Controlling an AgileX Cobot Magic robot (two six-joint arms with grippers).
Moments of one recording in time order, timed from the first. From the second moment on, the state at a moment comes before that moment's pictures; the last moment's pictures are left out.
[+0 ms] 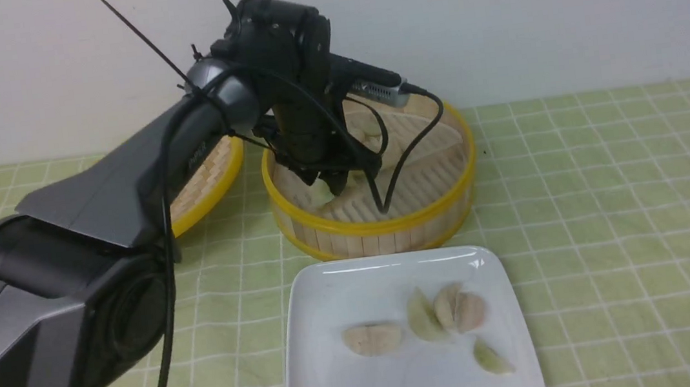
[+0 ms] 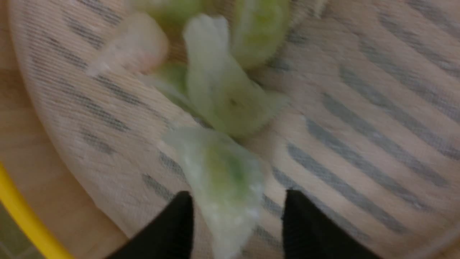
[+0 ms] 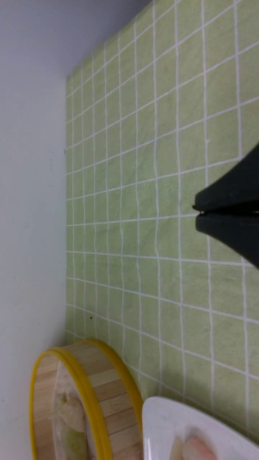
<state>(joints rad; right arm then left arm) 0.00 -0.02 0.02 -0.16 0.39 0.19 -0.46 2.43 -2.29 0.07 1.16 0.05</state>
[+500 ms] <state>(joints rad) 0.00 -0.02 0.02 -0.16 0.39 0.19 -0.46 2.50 -2.32 0.13 1.11 -0.05</state>
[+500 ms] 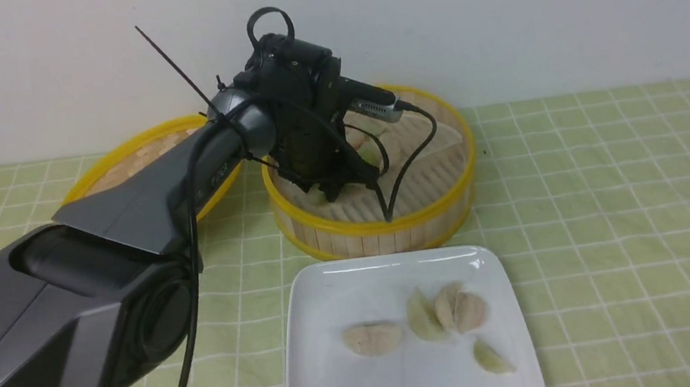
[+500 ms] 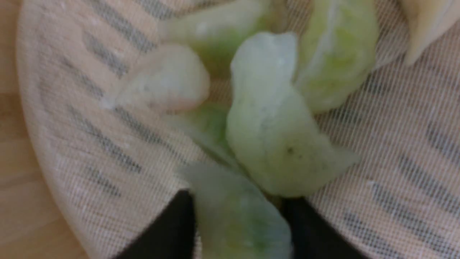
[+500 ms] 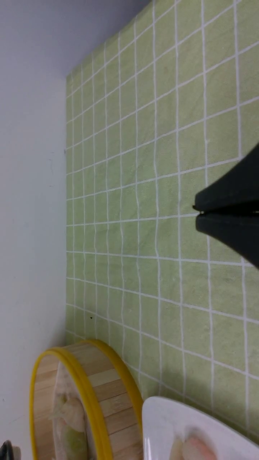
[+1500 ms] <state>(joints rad) 0.00 -0.02 0.02 -0.16 0.39 0.19 -0.49 1.97 -1.64 -0.21 1.19 0.12</state>
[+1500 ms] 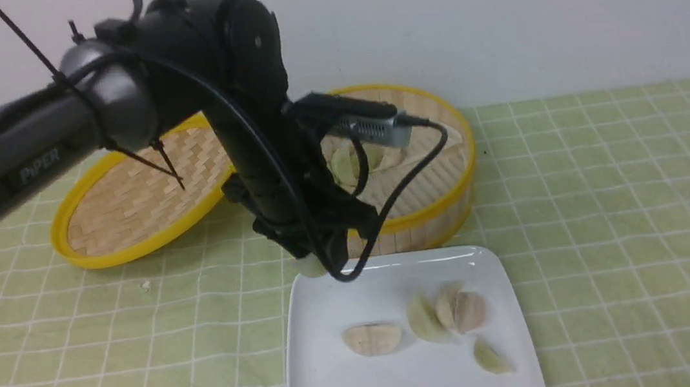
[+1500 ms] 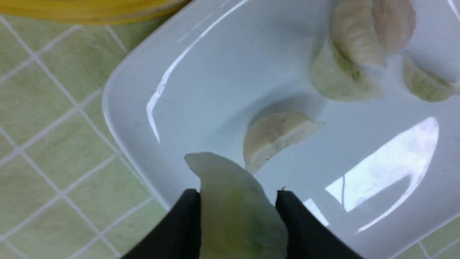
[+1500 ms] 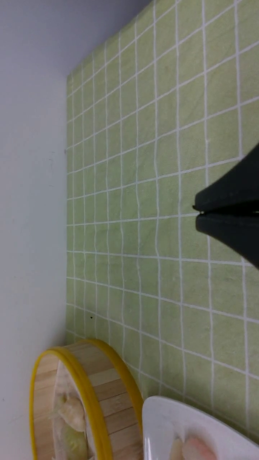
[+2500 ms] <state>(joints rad) 0.00 -0.02 0.02 -0.16 0.39 0.19 -0.45 2.19 -2.04 -0.11 0.81 -0.02</state>
